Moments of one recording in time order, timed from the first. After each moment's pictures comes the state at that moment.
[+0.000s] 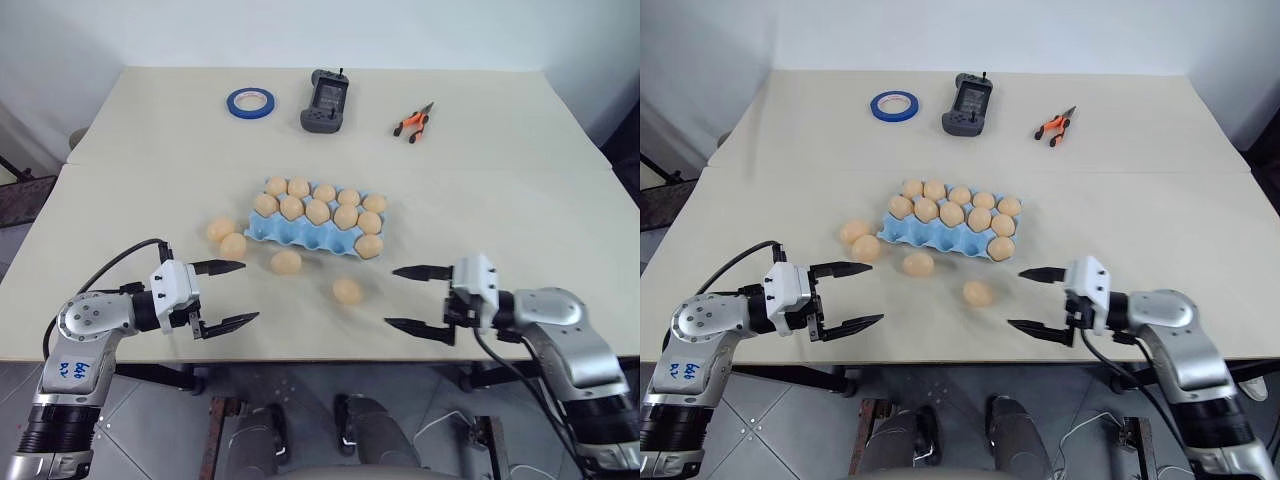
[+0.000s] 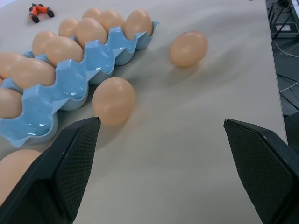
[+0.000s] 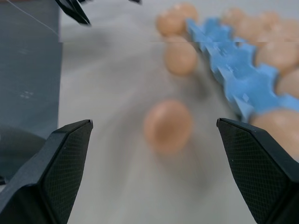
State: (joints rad) left arm -0.12 0.70 0.13 -0.06 -0.35 -0.03 -1.10; right arm -0.24 -0.64 0.07 -0.16 0.41 0.20 1.14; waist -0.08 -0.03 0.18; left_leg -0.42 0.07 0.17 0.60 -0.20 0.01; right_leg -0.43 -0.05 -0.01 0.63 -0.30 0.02
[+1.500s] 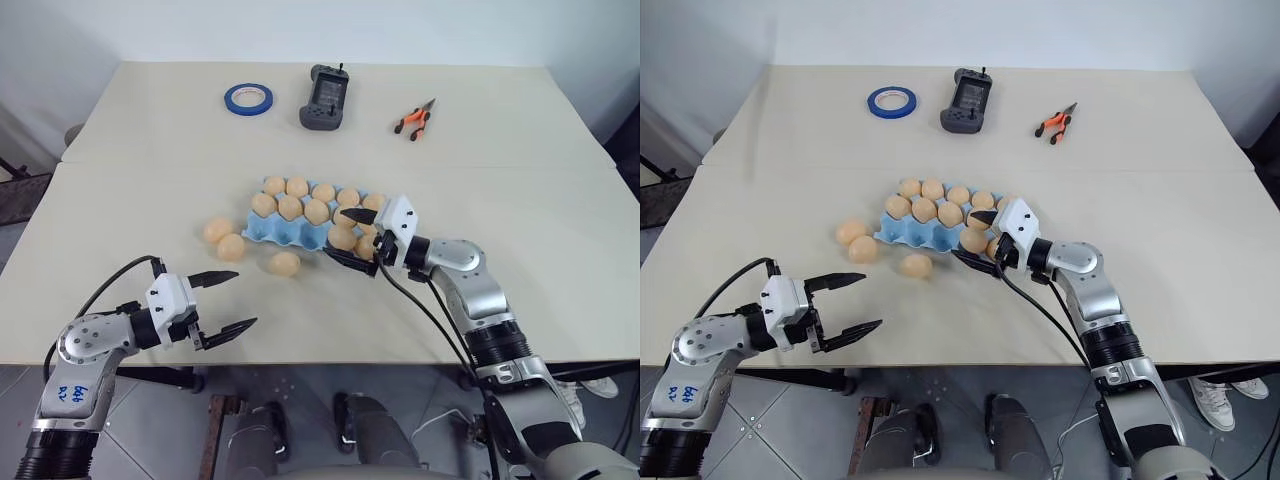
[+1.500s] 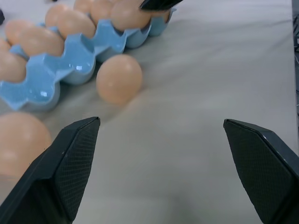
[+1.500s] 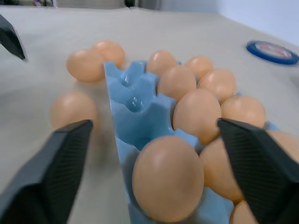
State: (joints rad) left arm 0.02 0.67 0.16 -0.12 -0.37 -0.01 -0.97; right arm -0.57 -0.37 0.12 0.20 0.25 0.03 0.96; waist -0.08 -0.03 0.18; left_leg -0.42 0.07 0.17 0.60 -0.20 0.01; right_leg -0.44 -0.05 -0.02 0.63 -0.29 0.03
